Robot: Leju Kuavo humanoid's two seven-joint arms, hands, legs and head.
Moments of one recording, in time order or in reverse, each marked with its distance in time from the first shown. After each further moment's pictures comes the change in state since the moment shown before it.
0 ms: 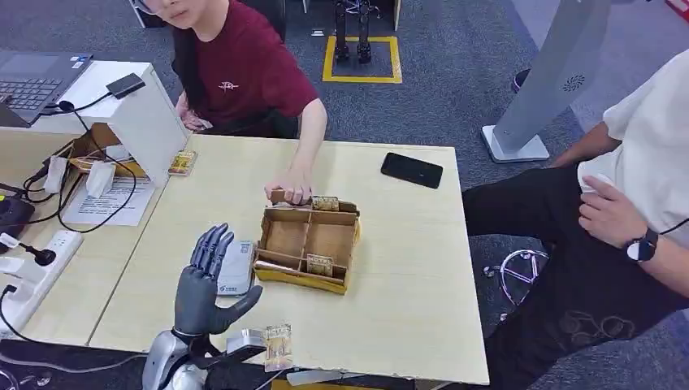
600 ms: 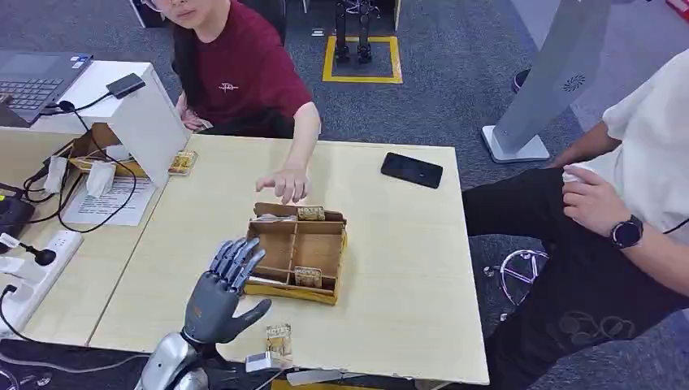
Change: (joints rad) left arm -0.005 0.030 -0.028 0.001 -0.269 0.004 0.052; right arm -0.006 0.000 -0.003 0.000 0.030 0.018 0.018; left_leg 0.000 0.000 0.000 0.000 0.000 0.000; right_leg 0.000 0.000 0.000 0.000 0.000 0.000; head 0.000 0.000
